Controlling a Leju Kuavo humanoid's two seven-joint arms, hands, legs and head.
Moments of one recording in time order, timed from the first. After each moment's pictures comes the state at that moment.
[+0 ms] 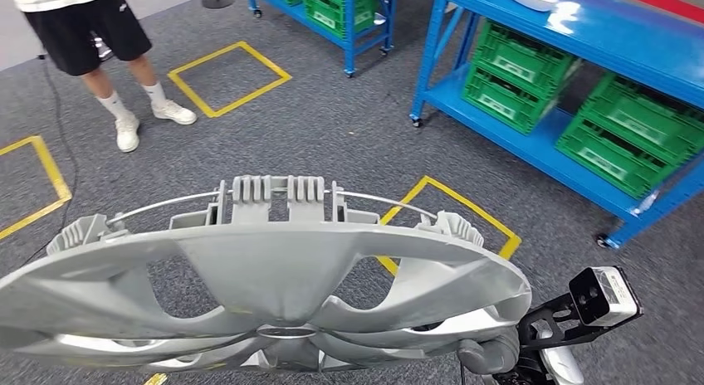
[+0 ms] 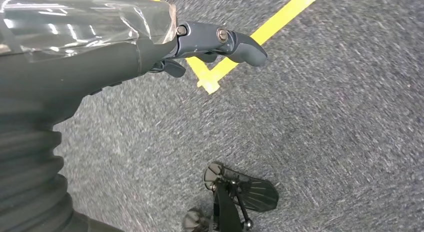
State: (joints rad) left arm -0.10 0.01 1.51 0.00 -1.29 0.10 -0.39; right arm -0.01 -0.16 0.42 -1.91 -0.73 0.70 -0.09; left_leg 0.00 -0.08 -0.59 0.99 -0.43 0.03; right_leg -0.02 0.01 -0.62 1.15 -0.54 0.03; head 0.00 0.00
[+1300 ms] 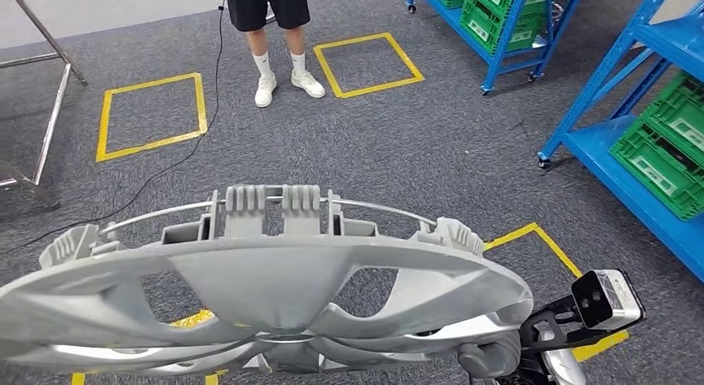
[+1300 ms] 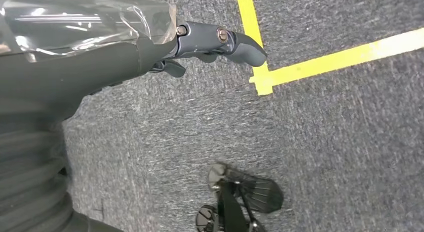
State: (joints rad) left arm -0.09 0.00 1.51 0.00 -1.30 0.14 -0.41; right arm -0.01 -0.15 0.42 -1.92 -0.72 0.72 -0.08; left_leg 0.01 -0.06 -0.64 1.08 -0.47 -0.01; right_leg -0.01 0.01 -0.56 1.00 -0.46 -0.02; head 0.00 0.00
